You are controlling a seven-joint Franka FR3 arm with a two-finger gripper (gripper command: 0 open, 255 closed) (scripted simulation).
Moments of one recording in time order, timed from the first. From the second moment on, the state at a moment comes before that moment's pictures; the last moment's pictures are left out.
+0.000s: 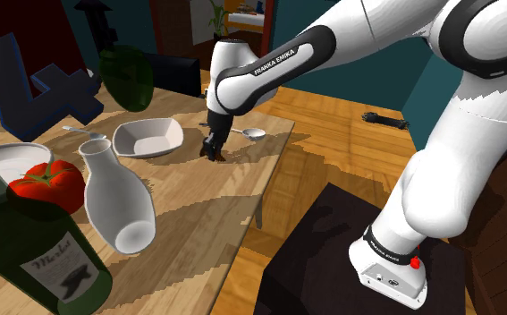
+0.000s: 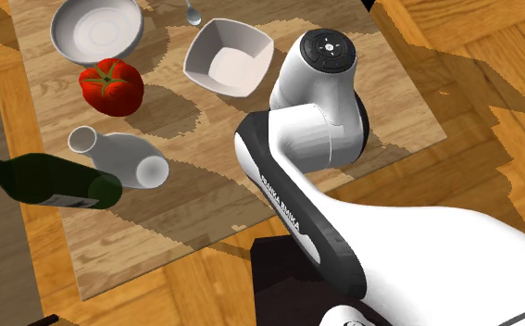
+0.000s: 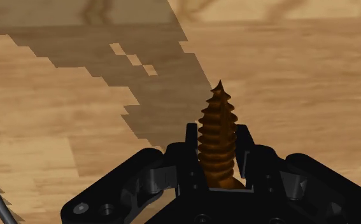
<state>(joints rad) 0.10 0.07 0.13 -2.18 0.13 2.35 -0.13</state>
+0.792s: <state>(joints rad) 0.09 -0.01 0.13 -2.10 0.12 2.20 -0.12</state>
